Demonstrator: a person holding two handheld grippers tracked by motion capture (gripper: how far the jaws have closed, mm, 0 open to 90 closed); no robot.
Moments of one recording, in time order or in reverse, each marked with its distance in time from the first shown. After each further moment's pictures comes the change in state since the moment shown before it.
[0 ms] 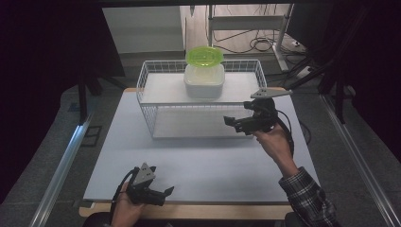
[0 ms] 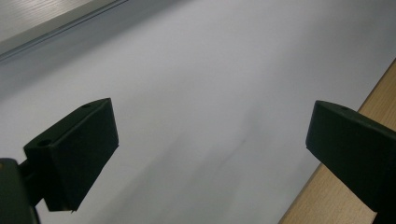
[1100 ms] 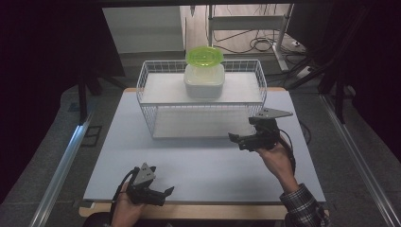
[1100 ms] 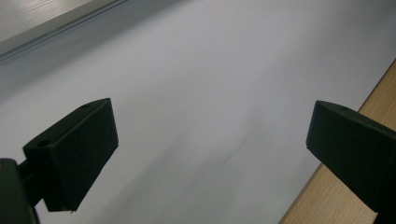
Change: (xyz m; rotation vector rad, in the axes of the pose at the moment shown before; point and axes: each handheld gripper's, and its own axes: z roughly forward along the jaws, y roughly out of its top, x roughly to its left) left arm 0.000 0.000 0.000 0.004 0.001 0.006; right arm -0.001 -0.054 0.001 0.026 -0.045 -0.008
